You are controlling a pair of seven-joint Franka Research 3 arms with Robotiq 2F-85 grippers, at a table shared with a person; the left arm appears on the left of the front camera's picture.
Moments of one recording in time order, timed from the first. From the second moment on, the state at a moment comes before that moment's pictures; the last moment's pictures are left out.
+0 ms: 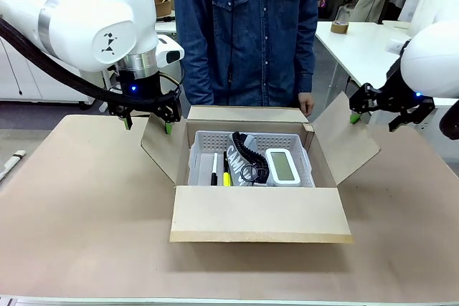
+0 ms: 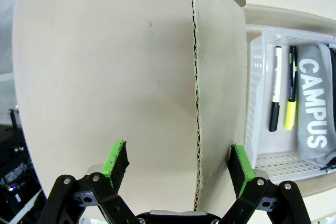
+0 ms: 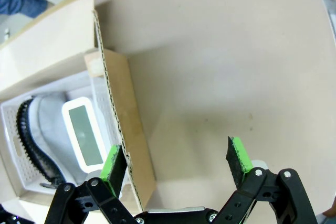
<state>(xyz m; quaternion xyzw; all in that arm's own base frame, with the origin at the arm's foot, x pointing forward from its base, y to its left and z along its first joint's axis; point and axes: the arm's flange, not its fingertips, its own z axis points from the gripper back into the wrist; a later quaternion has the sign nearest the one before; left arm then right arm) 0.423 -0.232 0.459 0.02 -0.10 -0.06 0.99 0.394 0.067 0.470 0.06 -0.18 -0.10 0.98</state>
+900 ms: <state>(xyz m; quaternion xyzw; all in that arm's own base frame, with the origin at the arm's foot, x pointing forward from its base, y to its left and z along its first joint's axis) 0.423 -0.232 0.459 0.02 -0.10 -0.06 0.99 0.394 0.067 0.470 0.06 -0.18 -0.10 0.98</state>
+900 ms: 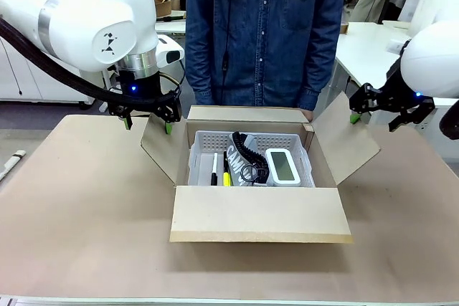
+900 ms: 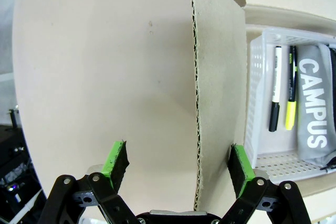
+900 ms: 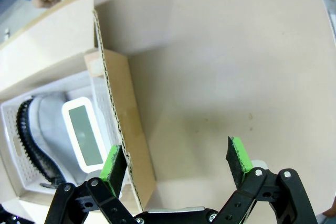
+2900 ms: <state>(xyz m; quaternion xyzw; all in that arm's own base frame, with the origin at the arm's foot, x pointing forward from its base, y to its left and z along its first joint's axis) 0.352 -0.187 0.553 -0.32 -0.16 -0.31 0.88 0.298 -0.021 0.579 0.46 -0.23 0.02 0.86</state>
